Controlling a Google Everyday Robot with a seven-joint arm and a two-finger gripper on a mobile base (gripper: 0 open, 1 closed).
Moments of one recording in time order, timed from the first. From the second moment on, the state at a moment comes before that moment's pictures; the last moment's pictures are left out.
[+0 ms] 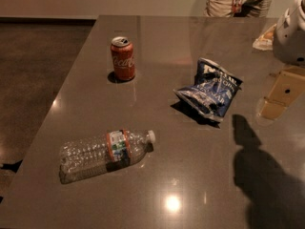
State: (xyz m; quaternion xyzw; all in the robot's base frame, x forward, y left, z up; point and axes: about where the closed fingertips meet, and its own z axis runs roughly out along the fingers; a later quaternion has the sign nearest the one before) arm 0.438 -0.216 0.977 -0.60 0.78 -0.04 0.16
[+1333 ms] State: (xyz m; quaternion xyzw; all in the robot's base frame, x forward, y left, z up) arm 0.485 -0.188 0.946 -0.68 0.72 0.00 0.14
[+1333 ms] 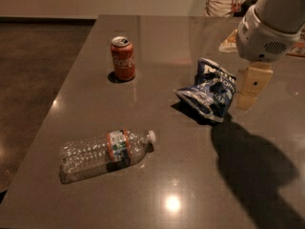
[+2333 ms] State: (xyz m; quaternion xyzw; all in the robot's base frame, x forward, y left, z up) arm 0.514 -0.151 0.889 -0.76 0.65 0.03 0.08
